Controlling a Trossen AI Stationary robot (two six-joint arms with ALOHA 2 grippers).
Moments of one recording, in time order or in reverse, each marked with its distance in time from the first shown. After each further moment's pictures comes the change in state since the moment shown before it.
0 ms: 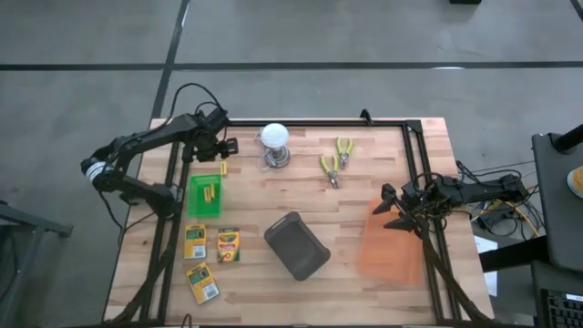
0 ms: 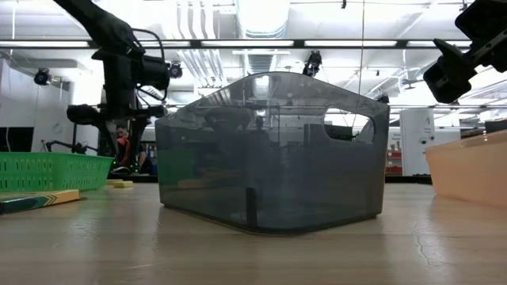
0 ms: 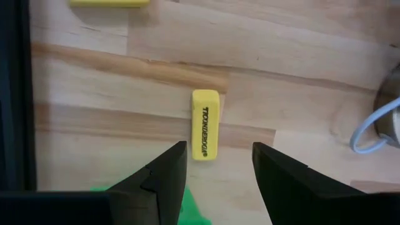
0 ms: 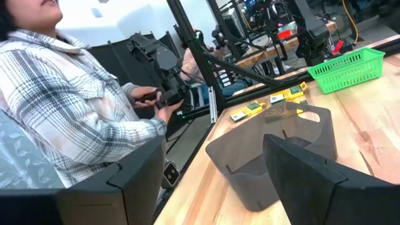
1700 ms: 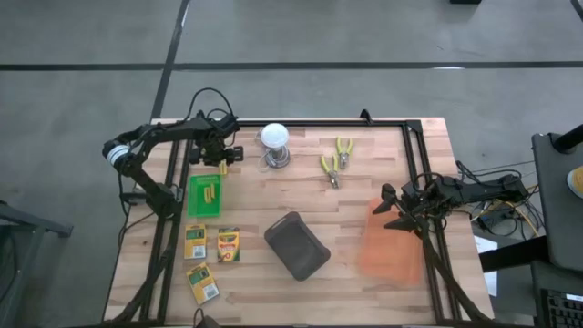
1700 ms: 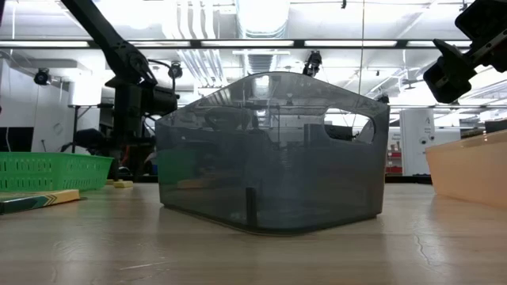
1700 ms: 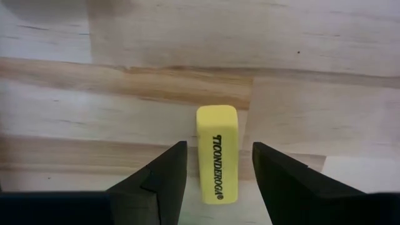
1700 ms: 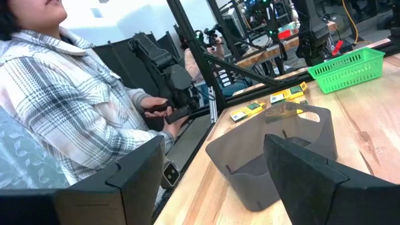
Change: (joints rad) left arm 0.015 0.222 -0.026 0.117 0.016 0.098; right arm 0.000 0.000 0.000 0.000 0.000 0.000
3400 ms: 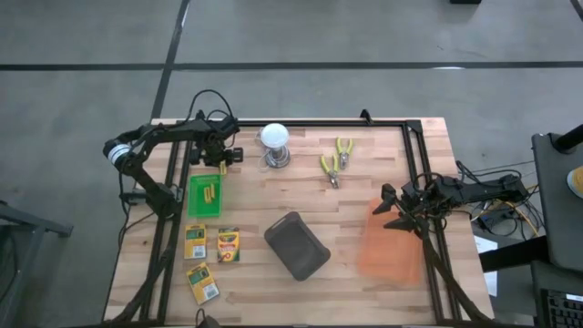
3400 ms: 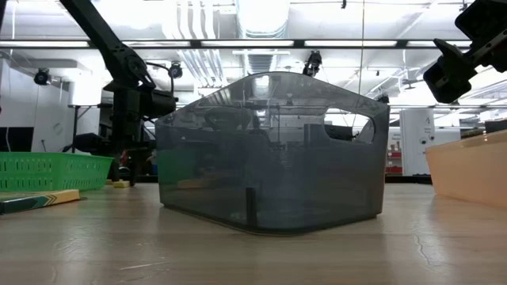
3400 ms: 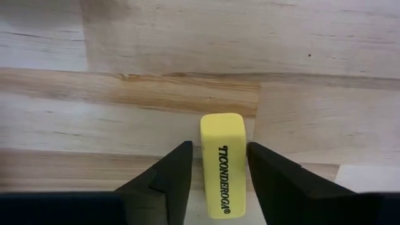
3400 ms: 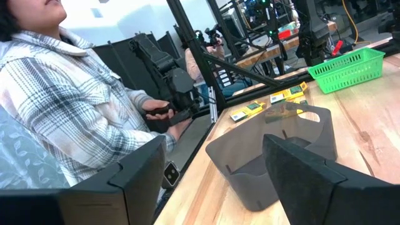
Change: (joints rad) left arm 0.001 0.018 -0.032 0.052 -0.001 0.019; right arm 0.000 0.000 0.000 0.000 0.000 0.000
